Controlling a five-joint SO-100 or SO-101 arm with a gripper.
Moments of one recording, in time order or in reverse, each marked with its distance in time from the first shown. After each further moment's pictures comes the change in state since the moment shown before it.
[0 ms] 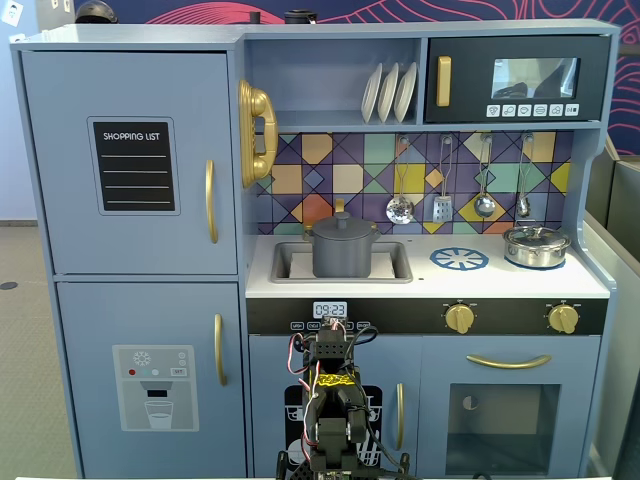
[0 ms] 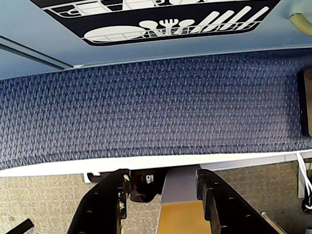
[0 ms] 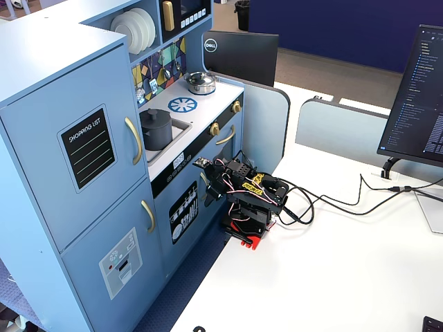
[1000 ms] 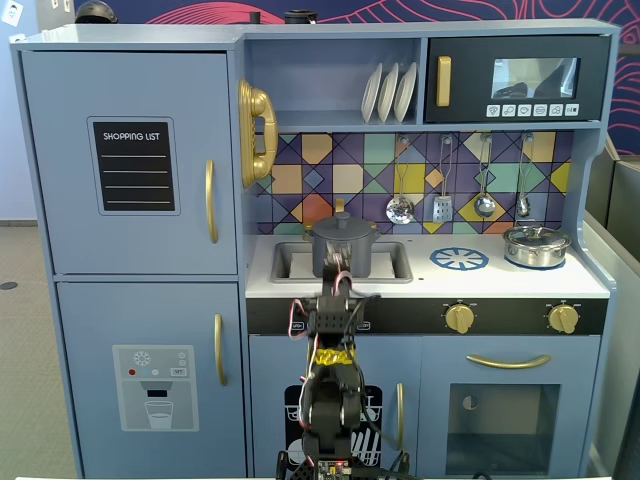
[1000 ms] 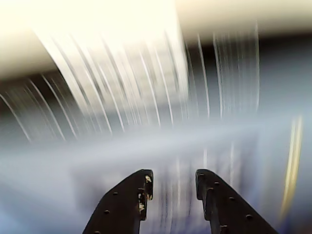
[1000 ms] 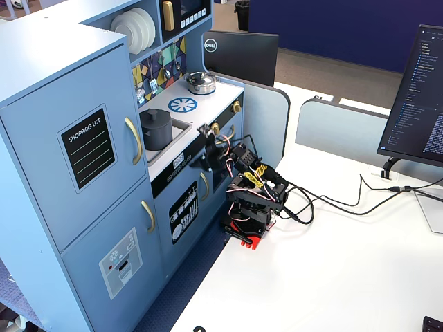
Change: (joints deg) arm 4.0 -10.0 -28.3 -26.3 -3.5
